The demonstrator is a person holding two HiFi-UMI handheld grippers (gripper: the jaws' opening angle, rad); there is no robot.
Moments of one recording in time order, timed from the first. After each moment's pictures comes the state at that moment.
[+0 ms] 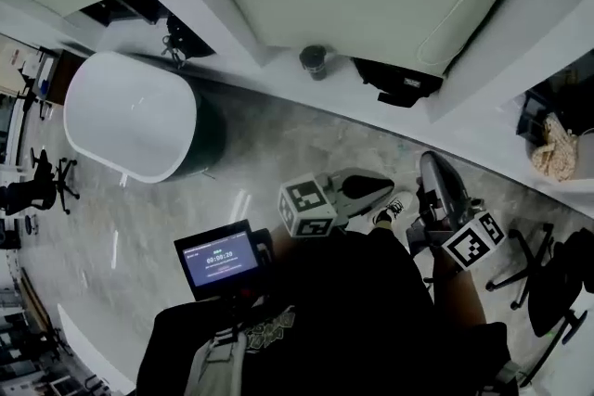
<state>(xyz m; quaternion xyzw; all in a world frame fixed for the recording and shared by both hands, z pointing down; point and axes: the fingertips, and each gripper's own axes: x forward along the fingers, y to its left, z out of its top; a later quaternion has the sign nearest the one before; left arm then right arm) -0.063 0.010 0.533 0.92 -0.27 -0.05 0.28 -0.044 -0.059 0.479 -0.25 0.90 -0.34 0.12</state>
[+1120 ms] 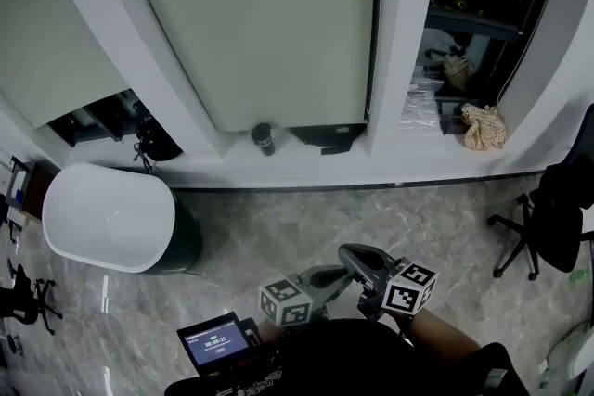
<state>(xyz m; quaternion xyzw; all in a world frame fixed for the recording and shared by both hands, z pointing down) -0.034 0.267 0.540 0.92 -0.23 0.00 0.31 -0.071 0.219 0.497 -0.23 0.91 -0.33 0.08</state>
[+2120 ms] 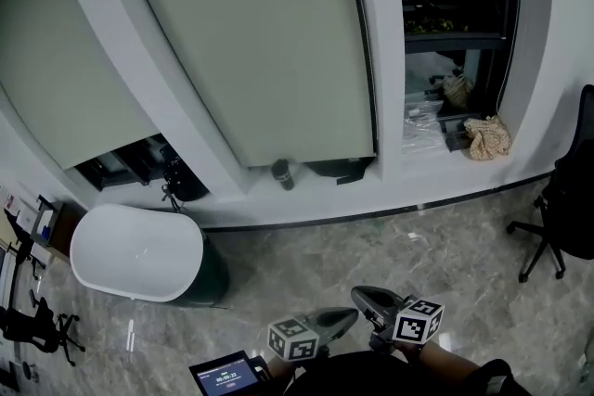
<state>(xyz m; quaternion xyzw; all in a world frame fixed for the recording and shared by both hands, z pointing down) -0.045 0.372 0.555 0.91 -0.23 0.06 0.32 -0.060 0.321 0.522 -0.24 0.89 -0.37 0.12</state>
